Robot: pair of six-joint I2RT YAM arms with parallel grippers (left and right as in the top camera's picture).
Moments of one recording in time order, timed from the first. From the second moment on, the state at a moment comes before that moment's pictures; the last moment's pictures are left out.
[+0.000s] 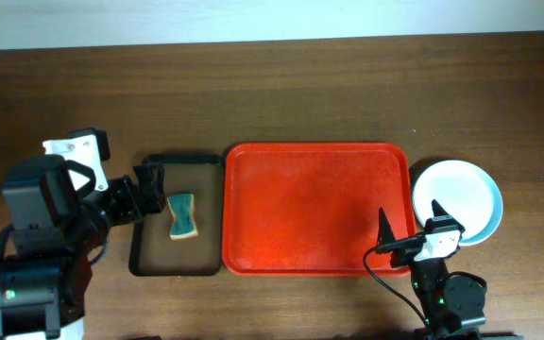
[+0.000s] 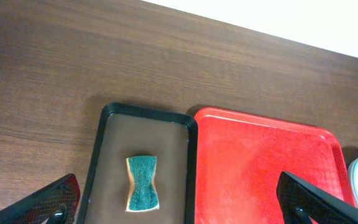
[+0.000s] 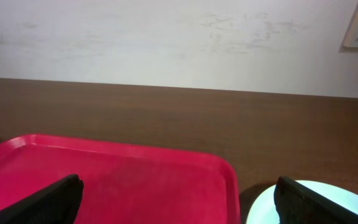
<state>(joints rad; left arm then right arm) 0.08 0.96 1.24 -0.98 0.21 -0.19 0.12 0.01 0.01 -0.08 0.00 0.00</state>
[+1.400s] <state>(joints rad) -0.04 0.01 0.55 0.11 0.21 -0.19 0.12 0.01 0.01 -0.08 0.00 0.00</state>
